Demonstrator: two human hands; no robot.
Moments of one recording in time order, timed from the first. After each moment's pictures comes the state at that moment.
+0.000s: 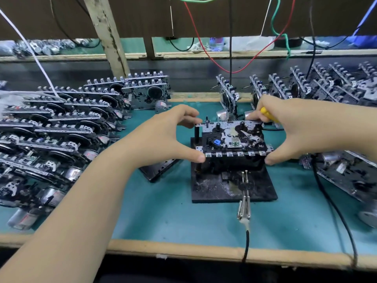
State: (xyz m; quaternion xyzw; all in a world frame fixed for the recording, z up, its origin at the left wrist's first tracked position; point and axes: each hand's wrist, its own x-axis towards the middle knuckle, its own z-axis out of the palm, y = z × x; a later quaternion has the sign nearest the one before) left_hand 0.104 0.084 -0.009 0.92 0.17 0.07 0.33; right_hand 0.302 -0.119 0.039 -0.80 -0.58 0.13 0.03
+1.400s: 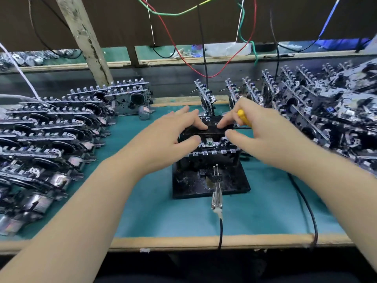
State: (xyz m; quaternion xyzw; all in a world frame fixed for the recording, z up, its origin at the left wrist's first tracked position) left_hand 0.123 0.040 -0.001 0.96 0.07 0.11 0.23; right_hand 0.264 -0.143 0.018 -0.79 -0.53 0.05 0.31
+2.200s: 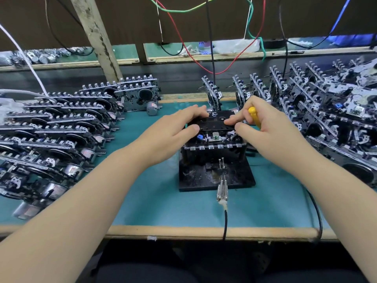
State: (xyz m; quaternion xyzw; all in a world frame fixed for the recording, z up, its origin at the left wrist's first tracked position) left_hand 0.122 0.052 -0.013 0.95 0.09 0.10 0.30; right_hand 0.260 -0.142 -0.001 -0.79 -0.45 0.07 0.41
